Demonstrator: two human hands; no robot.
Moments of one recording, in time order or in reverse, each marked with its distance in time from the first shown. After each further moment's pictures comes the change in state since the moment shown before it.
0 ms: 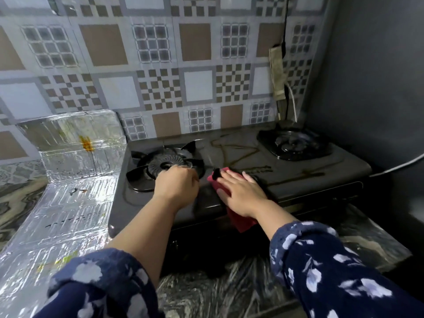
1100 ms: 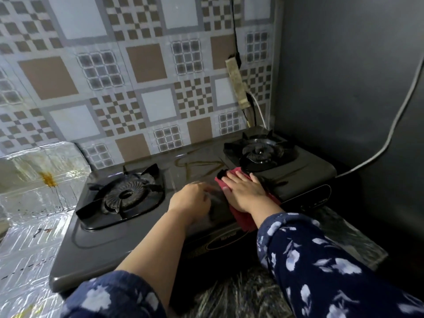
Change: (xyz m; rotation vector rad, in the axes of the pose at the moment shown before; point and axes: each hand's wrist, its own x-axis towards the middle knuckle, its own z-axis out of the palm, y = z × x) left_hand 0.050 0.120 0.030 -0.234 -0.231 0.052; right_hand 0.008 0.117 -0.018 0.042 -0.039 0.253
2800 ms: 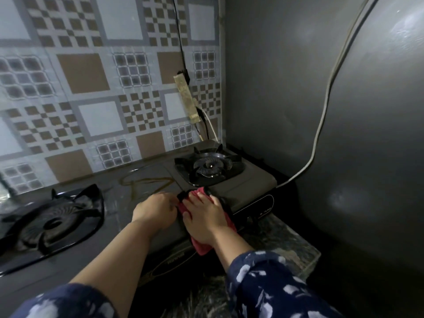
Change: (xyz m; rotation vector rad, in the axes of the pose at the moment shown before) left_hand 0.034 0.046 0.013 0.098 -0.057 -0.002; right_hand -0.036 0.022 0.008 0.021 0.169 0.016
